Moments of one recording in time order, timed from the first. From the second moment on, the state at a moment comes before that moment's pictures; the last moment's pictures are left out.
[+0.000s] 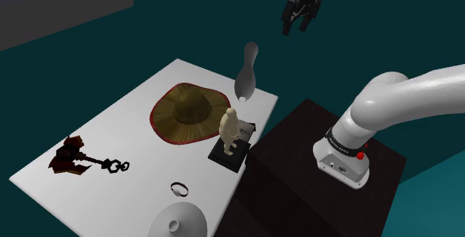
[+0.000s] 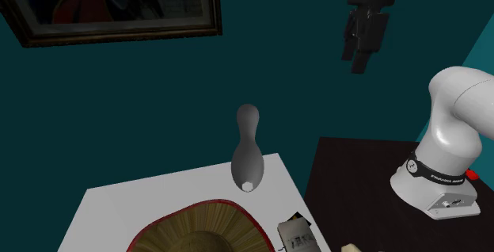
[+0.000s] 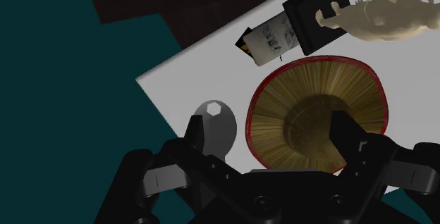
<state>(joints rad) -0.02 -0.75 0.04 -2.38 0.08 1.65 0.13</state>
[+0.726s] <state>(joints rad) -0.03 -0.43 -0.01 -2.29 0.00 1.85 -0.04</state>
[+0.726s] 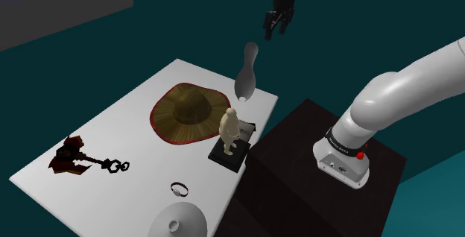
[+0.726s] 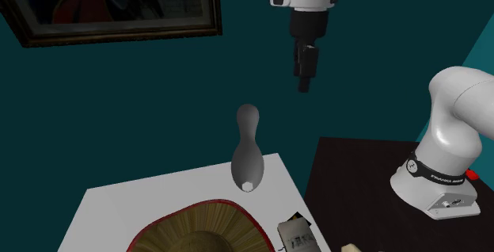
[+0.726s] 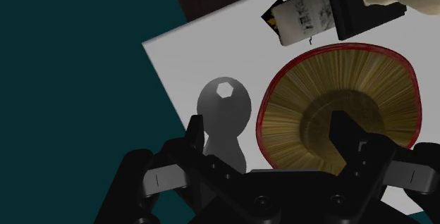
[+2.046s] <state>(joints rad) -0.04 0.08 -0.04 -2.07 -0.08 2.09 -0.22</state>
